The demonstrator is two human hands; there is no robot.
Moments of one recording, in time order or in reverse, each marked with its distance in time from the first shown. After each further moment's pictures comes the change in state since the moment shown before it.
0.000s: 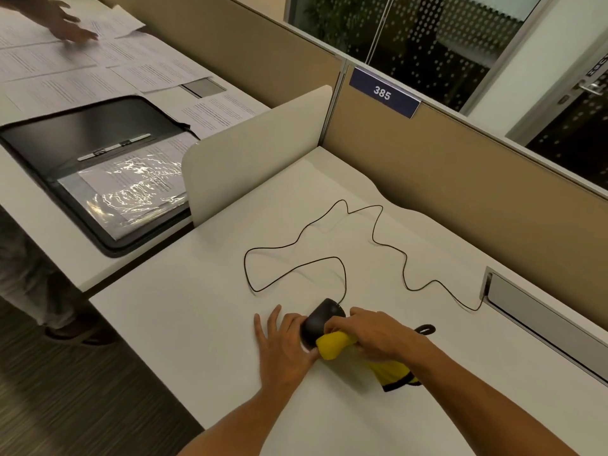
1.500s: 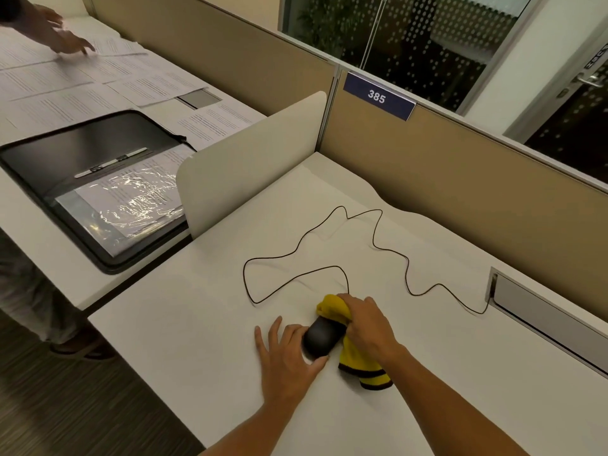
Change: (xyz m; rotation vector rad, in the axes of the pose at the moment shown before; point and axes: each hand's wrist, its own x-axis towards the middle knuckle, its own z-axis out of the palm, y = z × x) left_hand -0.001 0.003 -0.003 0.007 0.049 0.002; right_hand 0.043 0.008 0.032 0.472 0.414 0.402
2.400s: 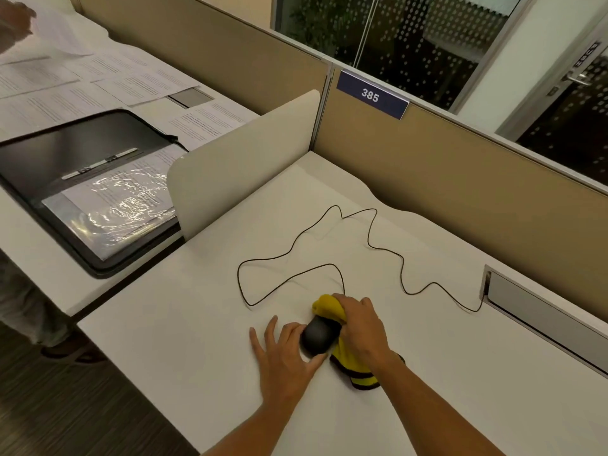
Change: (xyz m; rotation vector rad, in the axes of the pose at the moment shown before) left_hand 0.005 0.007 0.001 0.014 -0.004 -0.025; right_hand 0.004 0.009 0.019 0.068 0.080 0.079
